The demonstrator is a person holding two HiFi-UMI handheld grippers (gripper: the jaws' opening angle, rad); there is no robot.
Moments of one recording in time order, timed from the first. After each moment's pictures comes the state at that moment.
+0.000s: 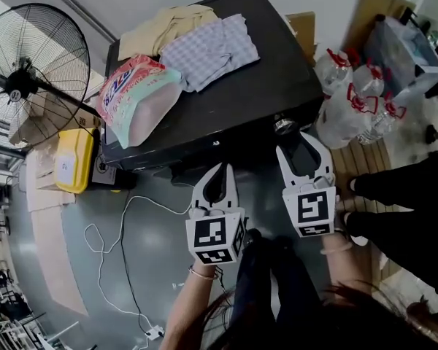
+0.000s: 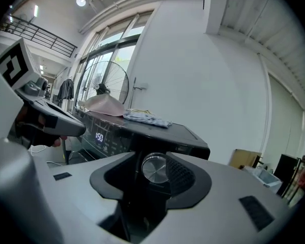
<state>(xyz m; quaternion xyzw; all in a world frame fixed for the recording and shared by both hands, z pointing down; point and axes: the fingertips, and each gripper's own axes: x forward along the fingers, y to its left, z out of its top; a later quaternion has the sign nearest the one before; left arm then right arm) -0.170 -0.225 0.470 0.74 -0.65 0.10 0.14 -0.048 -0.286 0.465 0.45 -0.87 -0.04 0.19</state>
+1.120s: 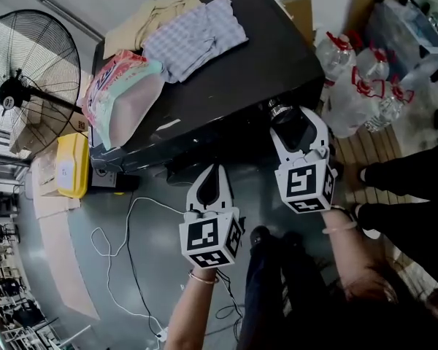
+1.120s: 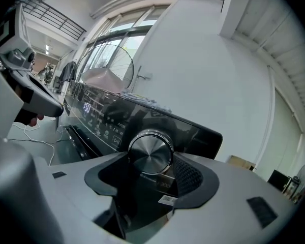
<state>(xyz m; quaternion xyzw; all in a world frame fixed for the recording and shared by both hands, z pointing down) -0.178 -0.222 0.518 0.72 -0.67 0.11 0.17 -0.045 -0.329 0.516 0.46 -0.85 -0.10 0.26</state>
